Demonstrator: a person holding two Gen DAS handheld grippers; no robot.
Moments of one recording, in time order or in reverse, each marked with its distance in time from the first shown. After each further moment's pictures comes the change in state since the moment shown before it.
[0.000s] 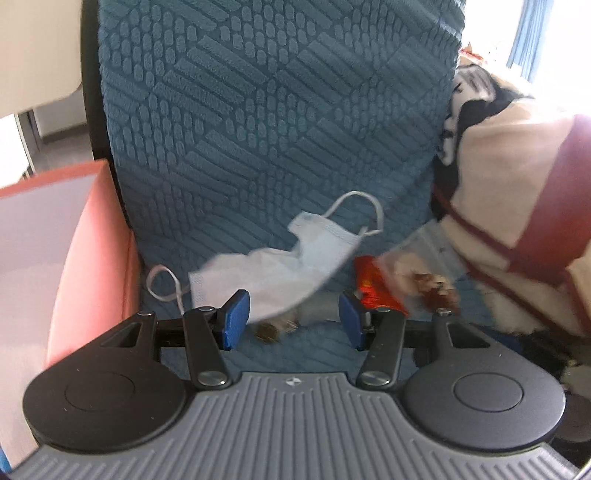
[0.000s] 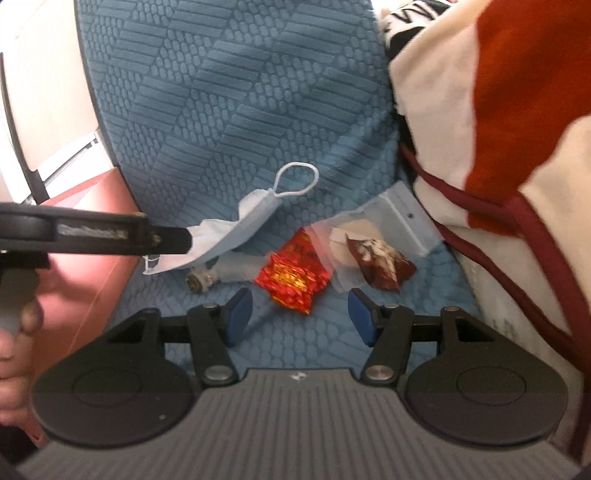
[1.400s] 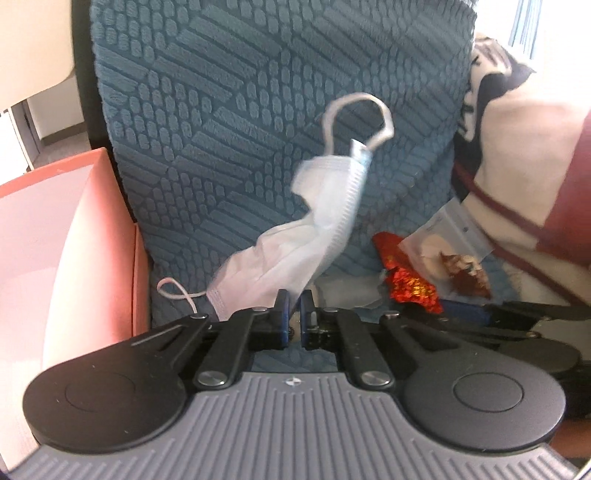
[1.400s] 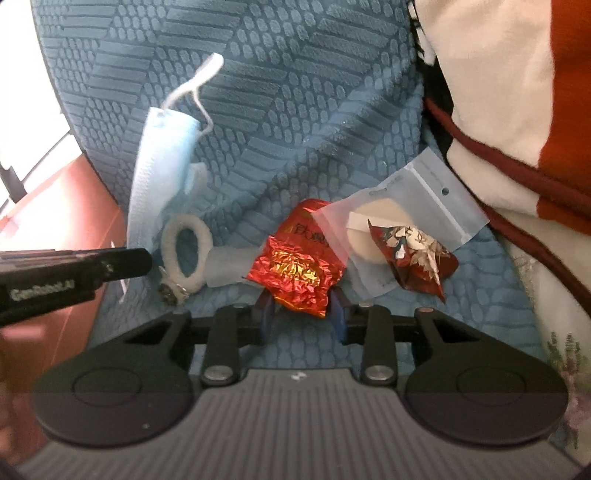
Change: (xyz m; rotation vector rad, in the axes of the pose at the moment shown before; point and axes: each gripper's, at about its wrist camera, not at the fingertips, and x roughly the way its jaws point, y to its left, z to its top) left arm 0.015 0.016 -0.004 0.019 0.038 -0.015; right arm 0.058 0.016 0.011 0.042 0.117 -0.003
